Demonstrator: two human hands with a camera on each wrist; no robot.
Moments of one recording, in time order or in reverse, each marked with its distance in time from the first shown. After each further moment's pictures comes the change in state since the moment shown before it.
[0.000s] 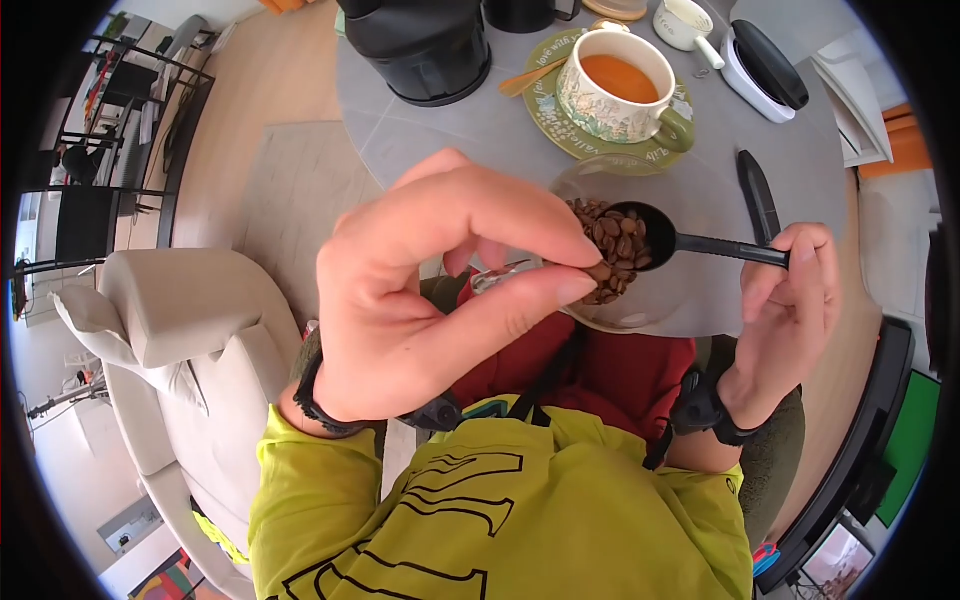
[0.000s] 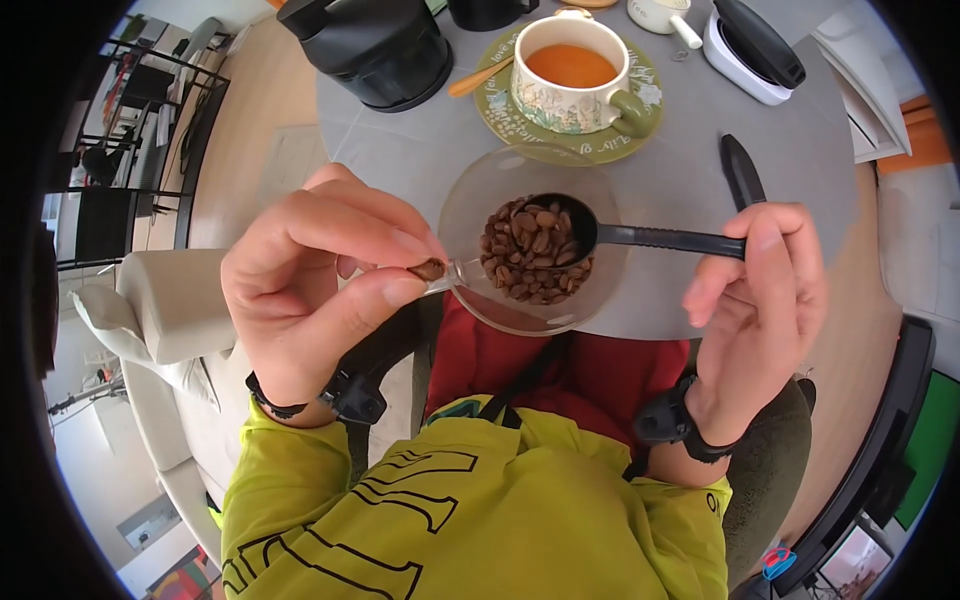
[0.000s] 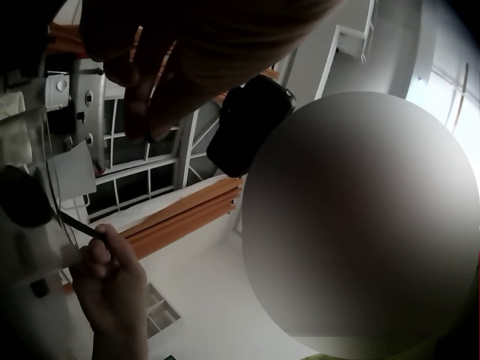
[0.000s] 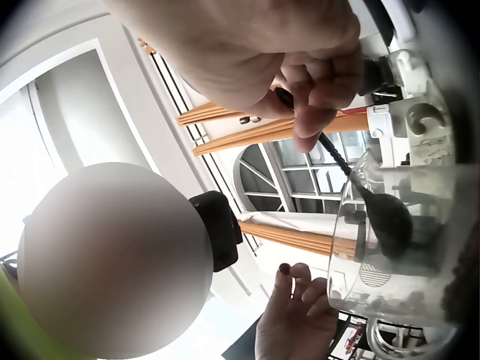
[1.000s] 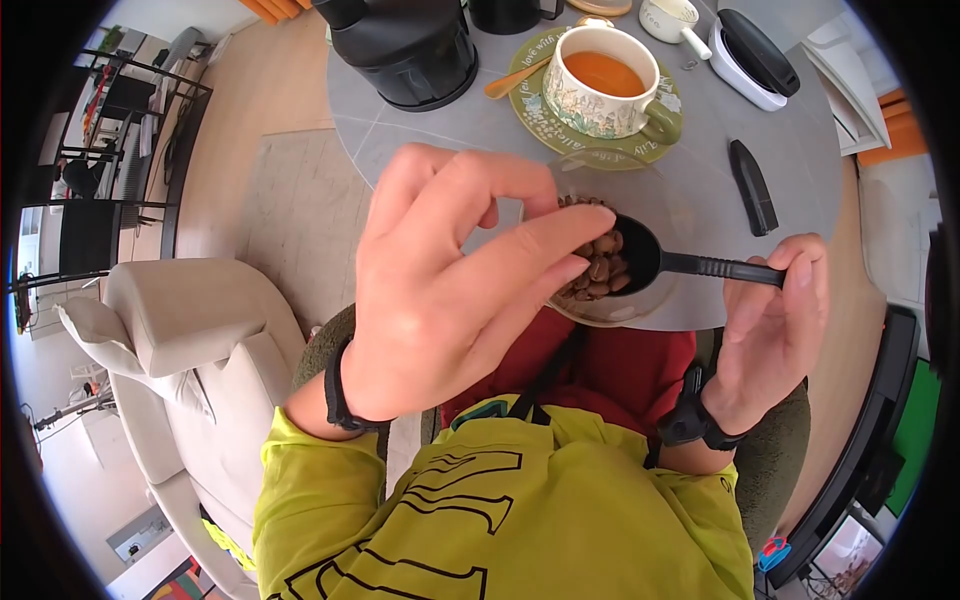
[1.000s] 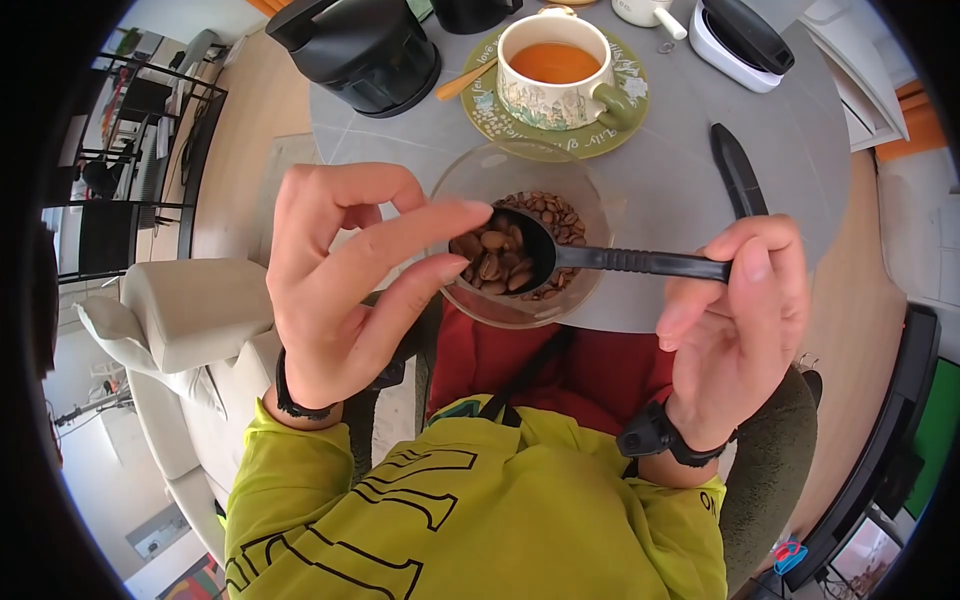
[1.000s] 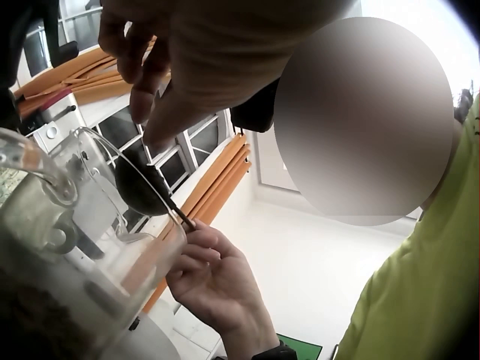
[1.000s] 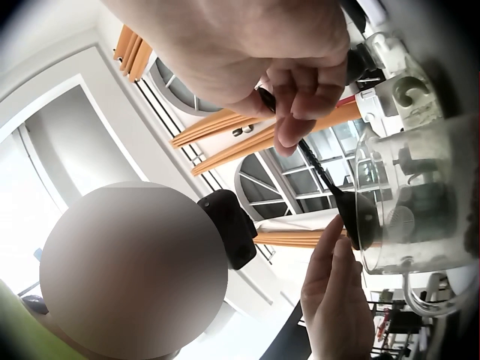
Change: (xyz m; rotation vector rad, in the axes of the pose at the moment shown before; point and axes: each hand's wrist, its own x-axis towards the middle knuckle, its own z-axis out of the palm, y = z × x) left_hand 0.005 -0.015 0.014 0.737 0.035 0.399; right_hand -0.015 0.002 0.001 0.257 -0.078 -0.009
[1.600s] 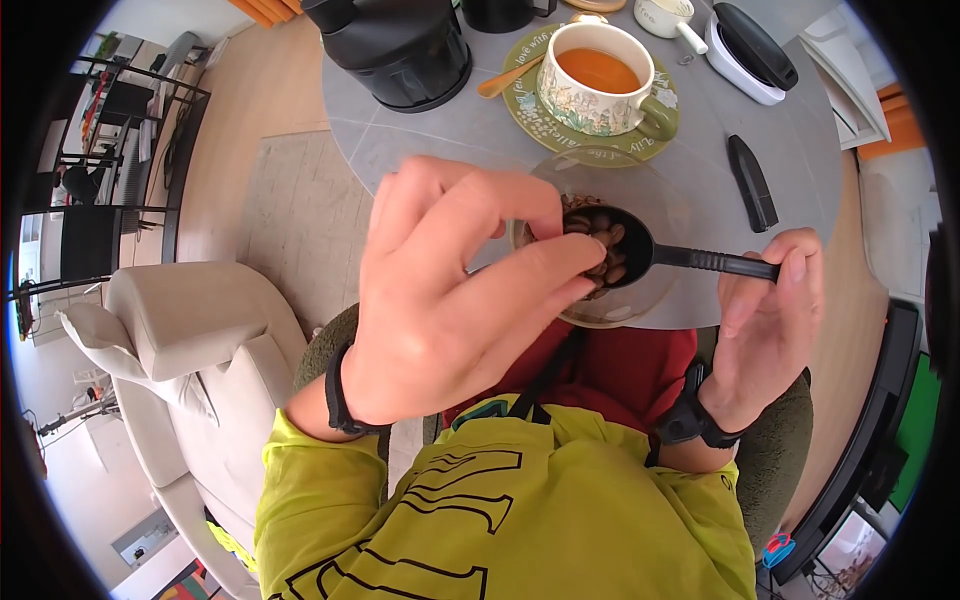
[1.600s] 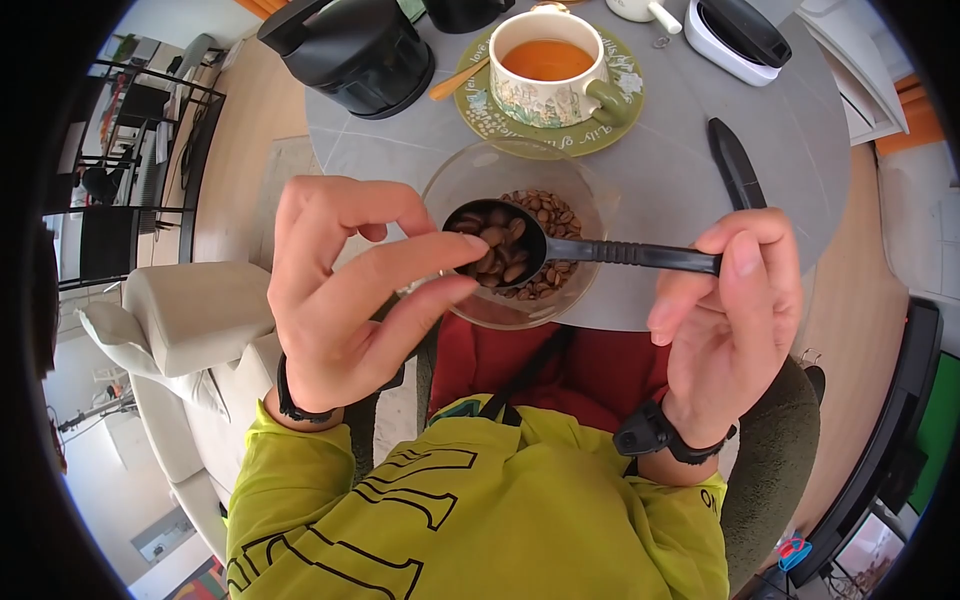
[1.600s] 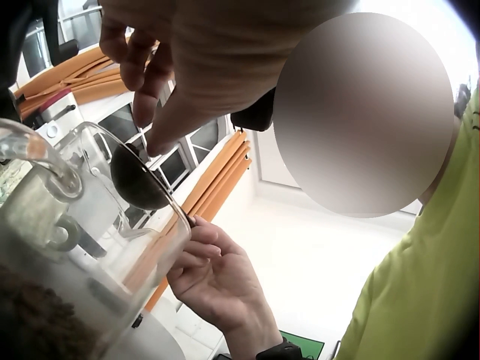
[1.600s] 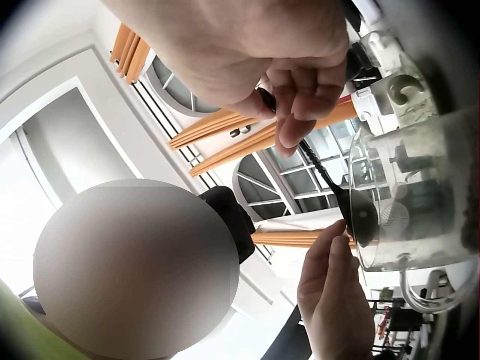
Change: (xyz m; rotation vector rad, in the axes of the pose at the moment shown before) left_hand 0.000 0.005 0.003 -0.022 0.004 0.029; right_hand -0.001 0.003 0.000 0.006 0.026 0.015
